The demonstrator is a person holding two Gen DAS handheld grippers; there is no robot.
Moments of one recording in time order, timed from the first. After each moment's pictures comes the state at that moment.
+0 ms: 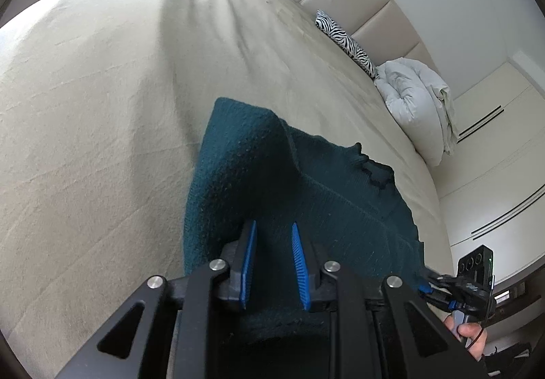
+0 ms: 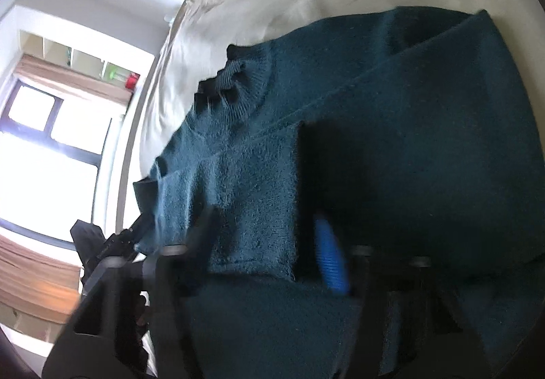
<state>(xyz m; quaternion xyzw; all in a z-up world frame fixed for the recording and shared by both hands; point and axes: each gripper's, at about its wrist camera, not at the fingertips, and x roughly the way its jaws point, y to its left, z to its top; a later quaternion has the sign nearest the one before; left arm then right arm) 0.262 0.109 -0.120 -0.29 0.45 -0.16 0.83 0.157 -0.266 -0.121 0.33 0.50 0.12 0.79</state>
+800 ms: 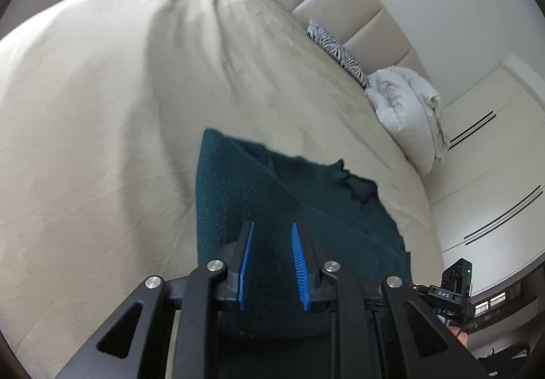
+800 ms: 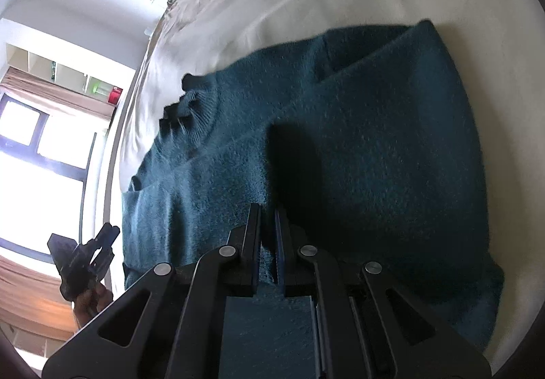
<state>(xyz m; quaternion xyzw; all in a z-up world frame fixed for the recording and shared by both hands) 0.267 0.113 -0.105 -0.30 0.43 -0.16 0.83 0.150 -0.313 -0.130 0.34 0.49 0.07 0.80</state>
